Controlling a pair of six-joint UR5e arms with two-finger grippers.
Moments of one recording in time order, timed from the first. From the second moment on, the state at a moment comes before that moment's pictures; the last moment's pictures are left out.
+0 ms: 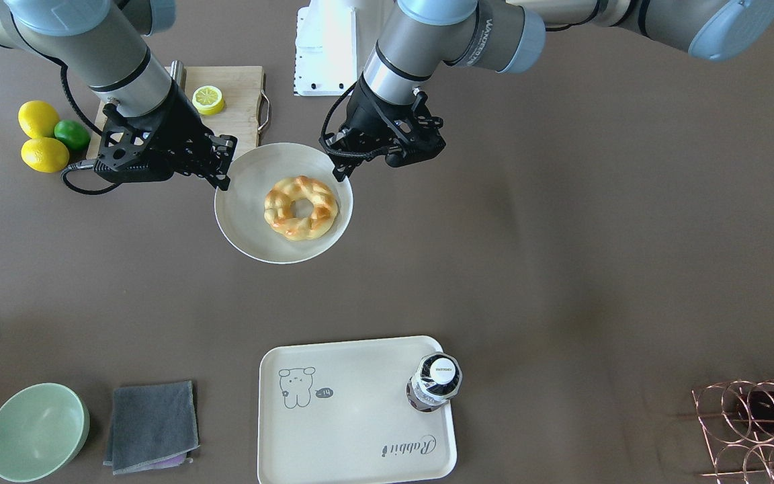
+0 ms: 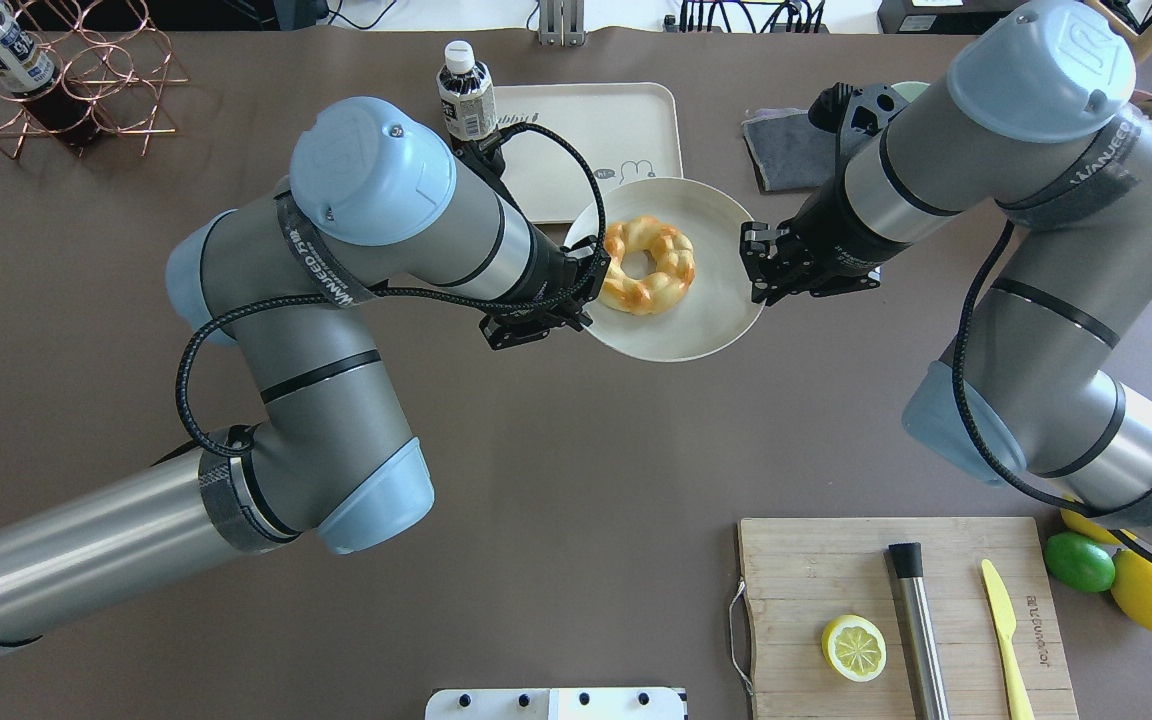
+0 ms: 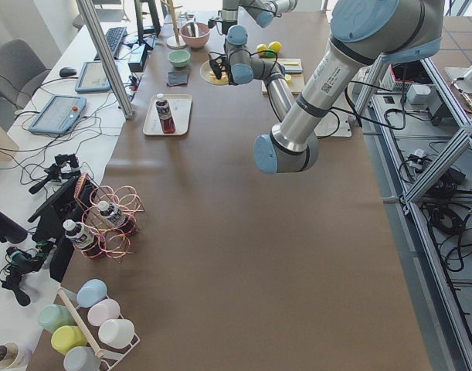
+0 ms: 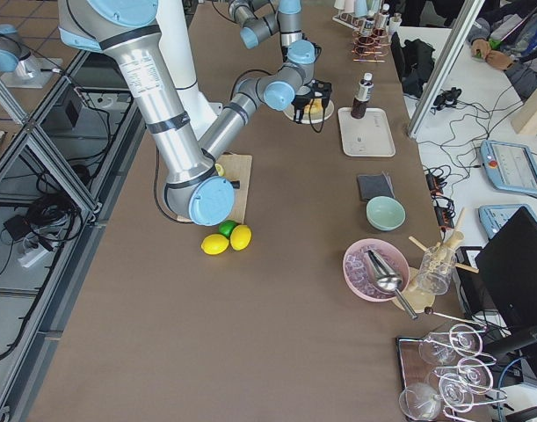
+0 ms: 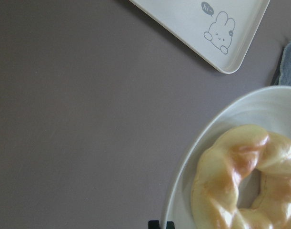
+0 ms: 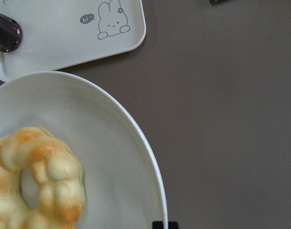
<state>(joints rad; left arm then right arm) -0.58 -2.36 -1.70 -1.84 -1.96 -1.85 0.80 -1.12 1.95 -1.53 2.16 1.23</state>
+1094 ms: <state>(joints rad) -0.59 -2.32 -1.73 -1.84 -1.96 -1.86 0.80 -1.12 1.95 -1.53 2.17 1.24</state>
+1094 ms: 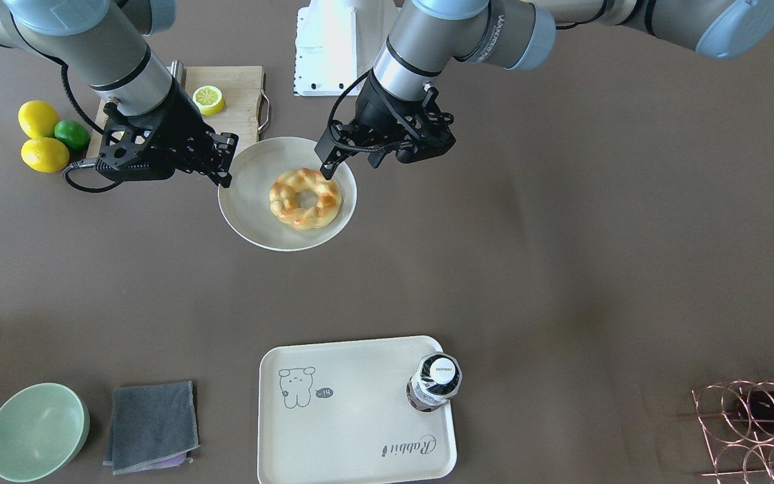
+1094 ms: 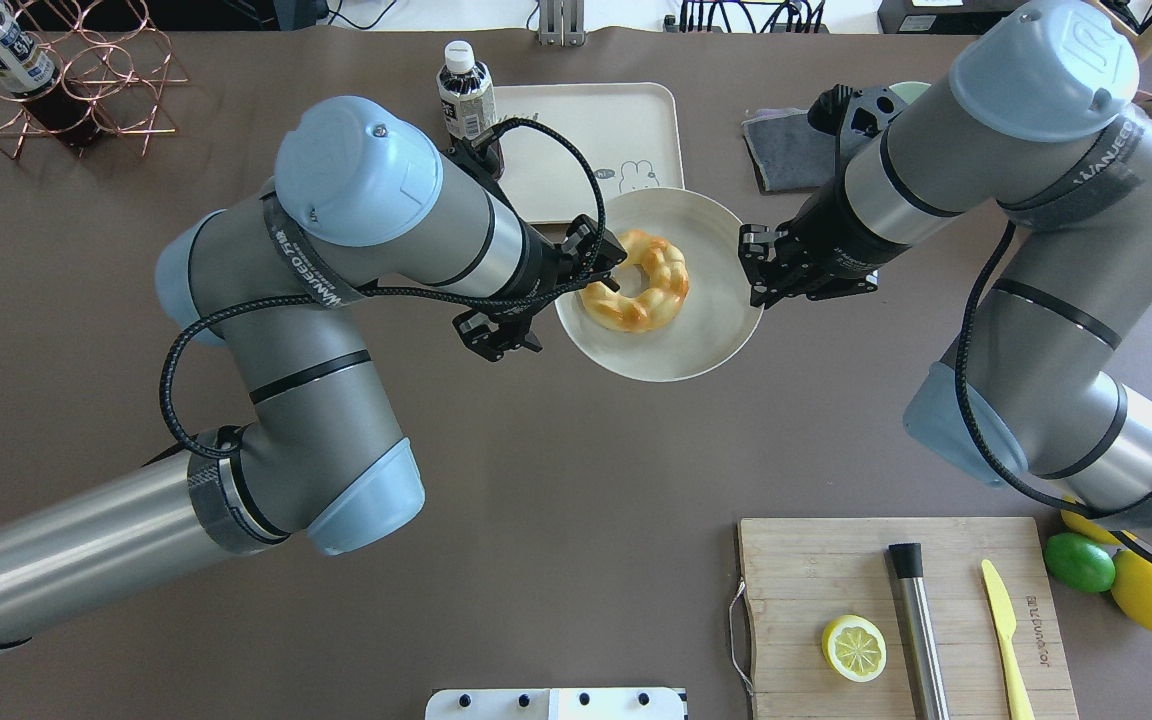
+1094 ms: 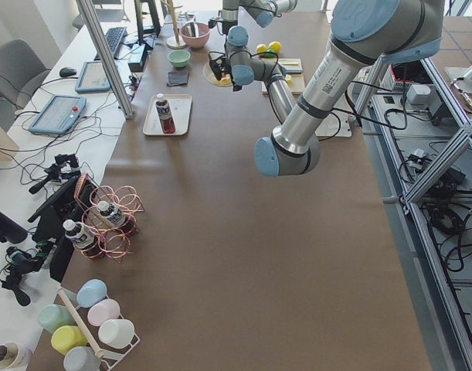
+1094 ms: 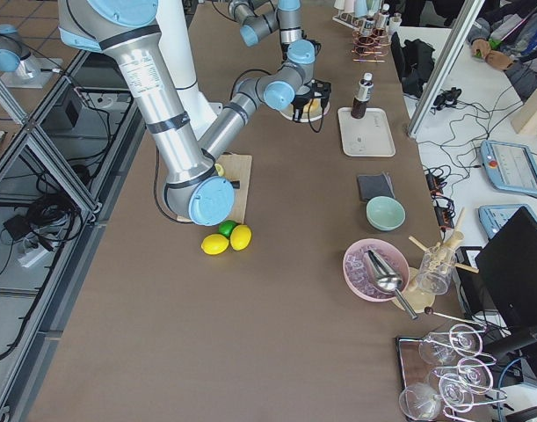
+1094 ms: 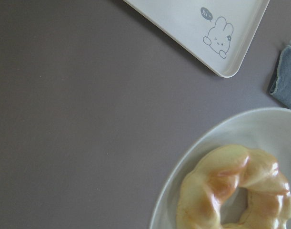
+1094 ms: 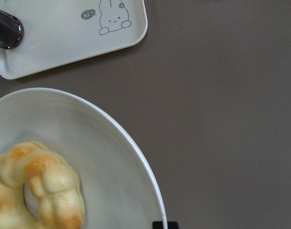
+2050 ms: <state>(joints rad) -0.62 -2.08 -2.03 -1.77 -1.96 -1.86 0.86 -0.82 1.53 -1.51 2.17 1.43</state>
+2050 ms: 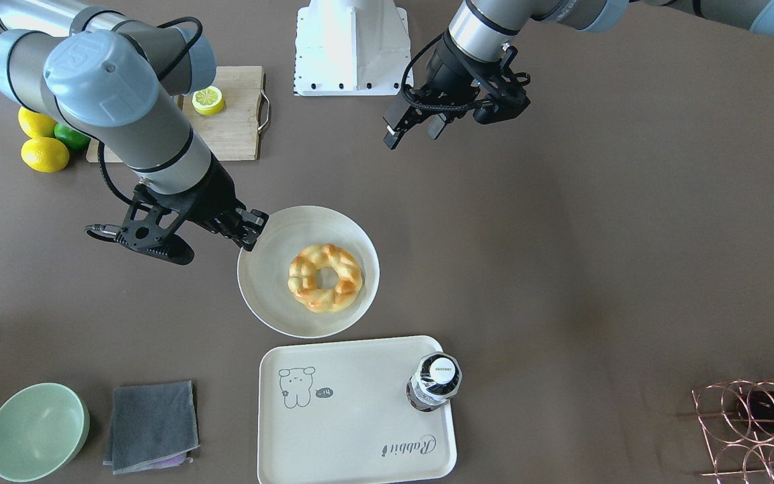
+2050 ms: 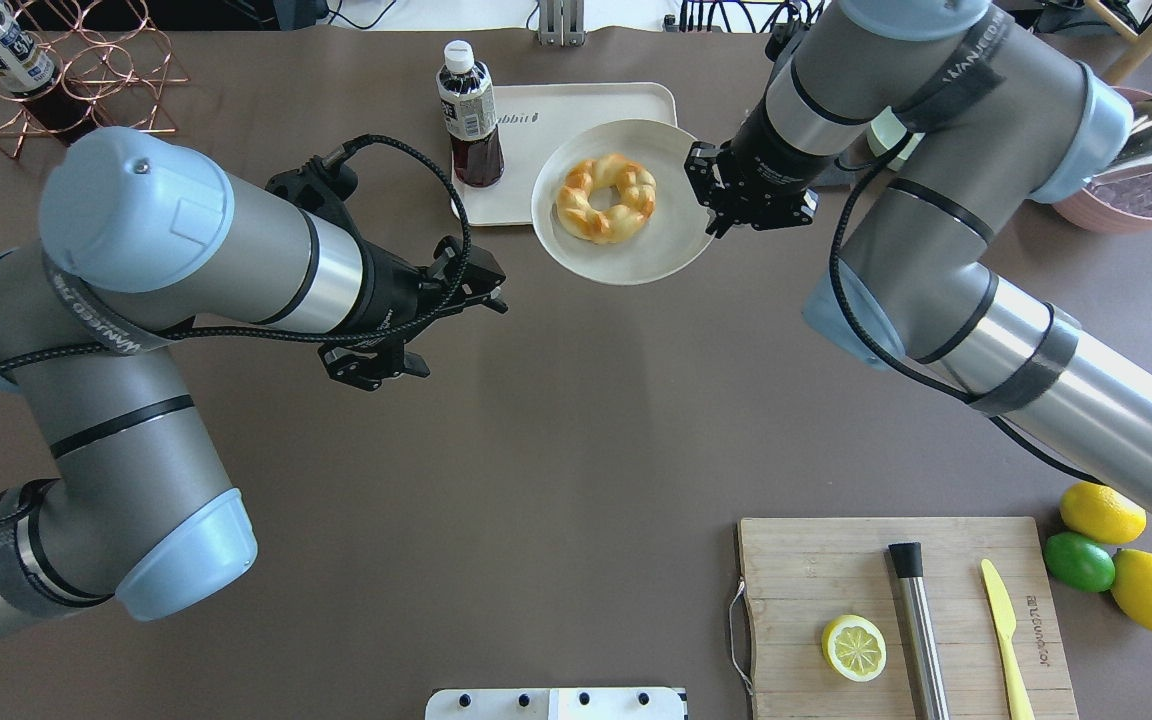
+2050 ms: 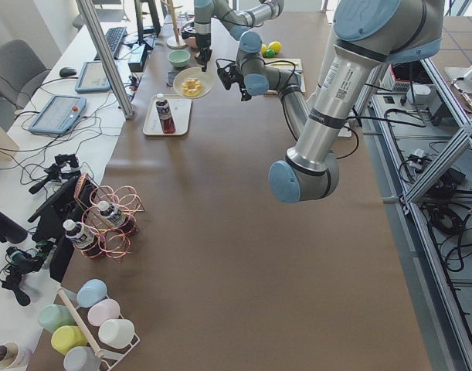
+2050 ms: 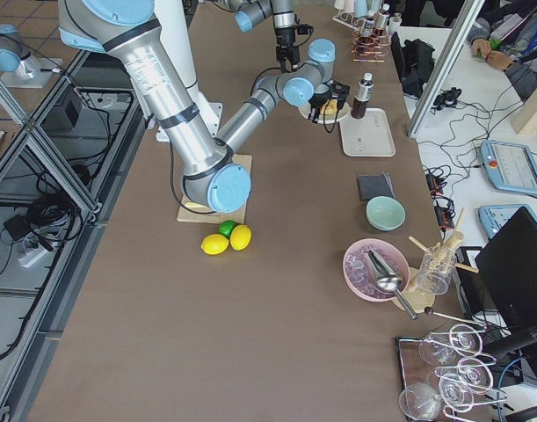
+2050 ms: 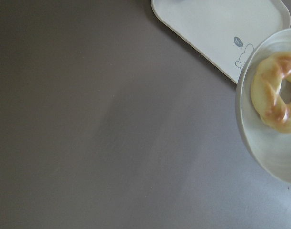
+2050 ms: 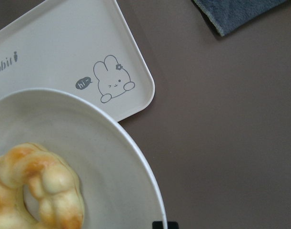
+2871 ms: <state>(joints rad) -0.64 -2.05 -2.07 -1.72 -1.96 -1.85 0.86 -0.65 1.00 -1.09 2.08 1.76</state>
